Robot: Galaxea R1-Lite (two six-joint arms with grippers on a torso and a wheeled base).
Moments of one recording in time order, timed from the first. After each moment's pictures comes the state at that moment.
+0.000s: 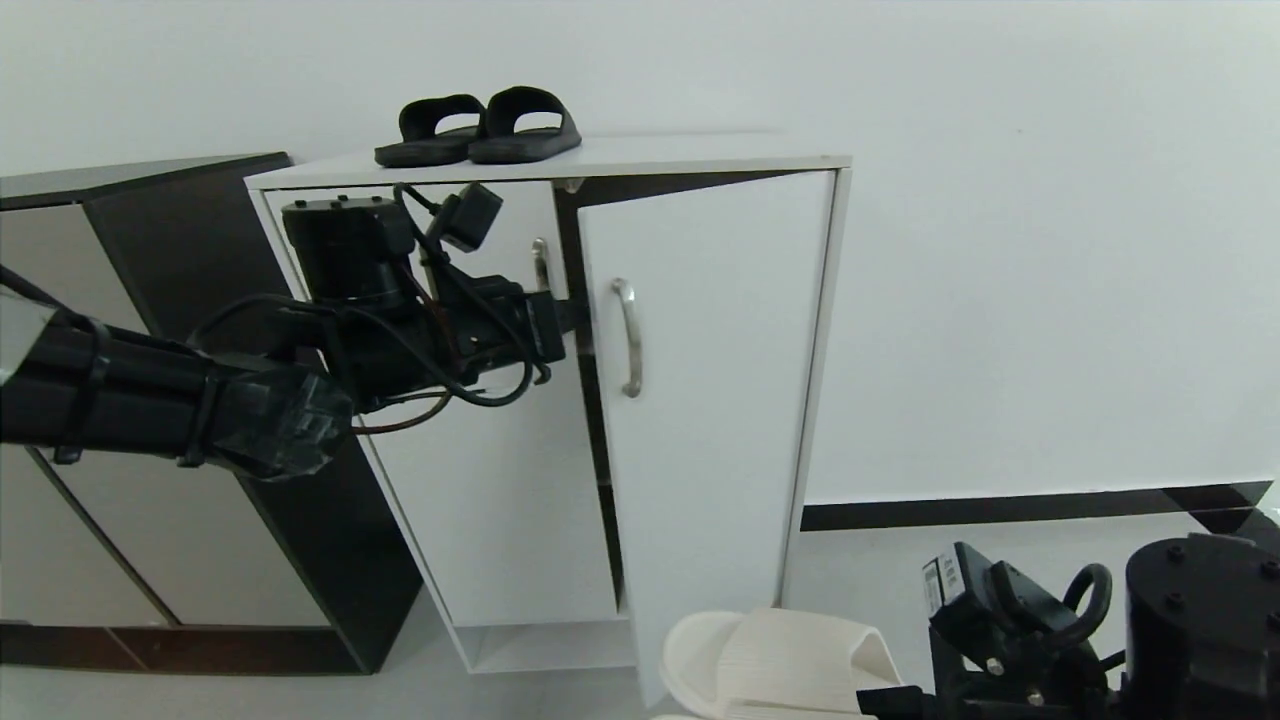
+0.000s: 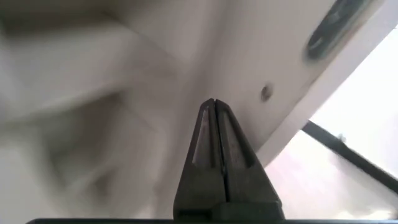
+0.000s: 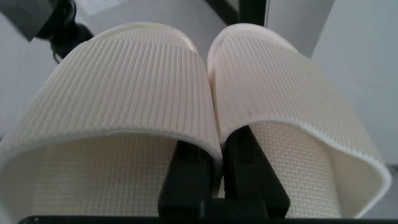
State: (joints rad) left arm -0.31 1.83 -1.11 -0.70 -0.60 -0.21; right arm 0.87 1.54 -0.33 -0.89 0.37 0.06
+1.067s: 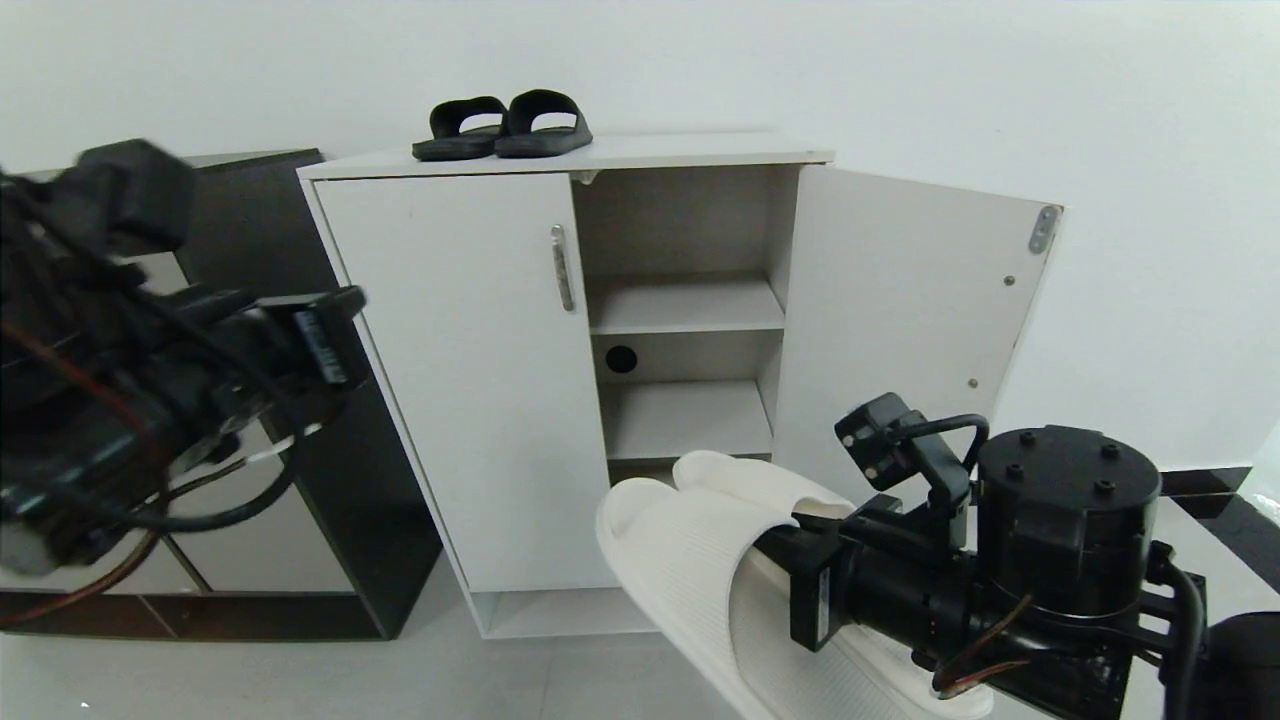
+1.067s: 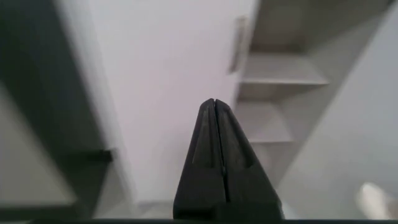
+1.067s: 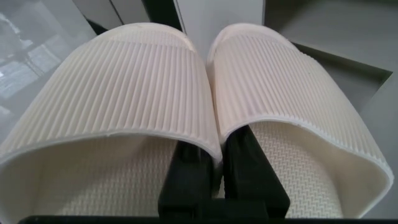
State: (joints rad) left arm -0.35 1.27 -0.71 -0.58 0.30 -0.05; right arm 0.88 1.71 -0.63 -0.87 -0.06 0.23
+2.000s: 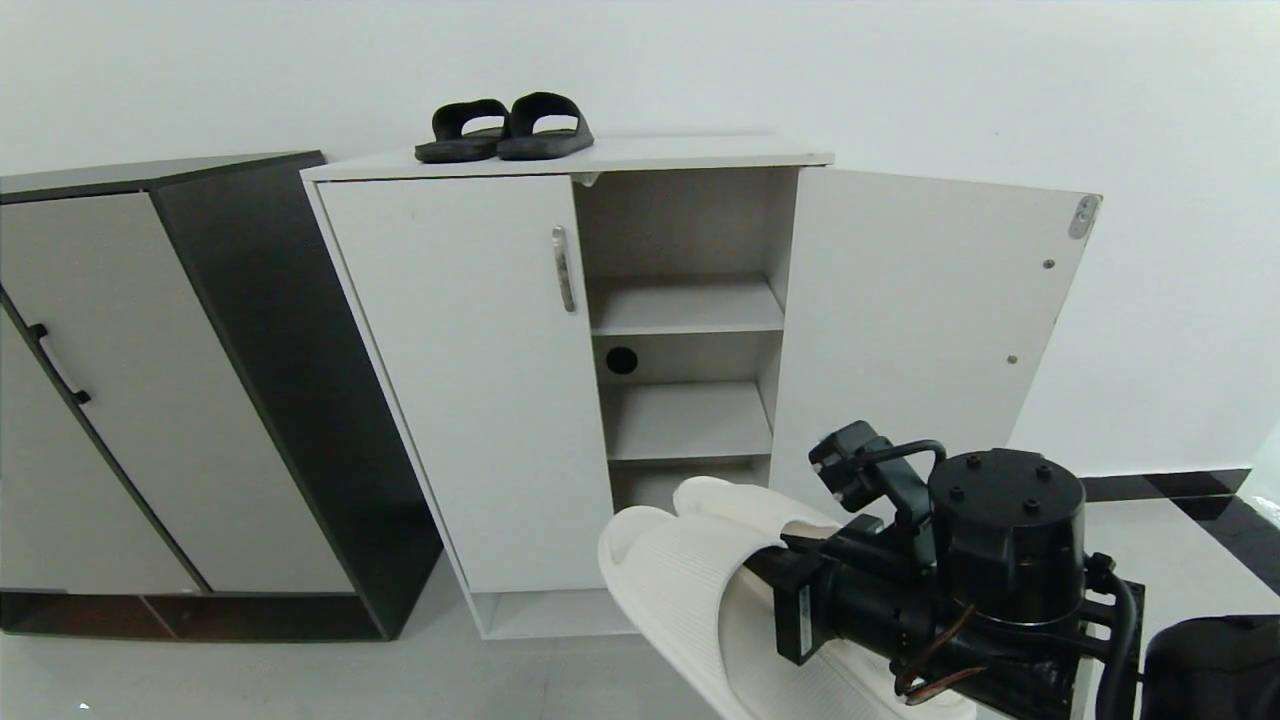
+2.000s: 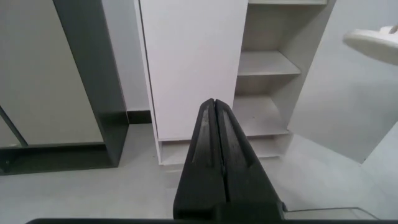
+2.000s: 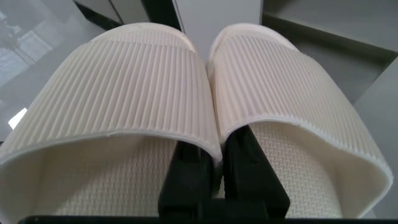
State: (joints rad) left arm 0.00 0.04 -0.01 0.00 -0.03 -0.02; right arm 0.88 1.78 -0.63 -0.88 -0.06 0.23
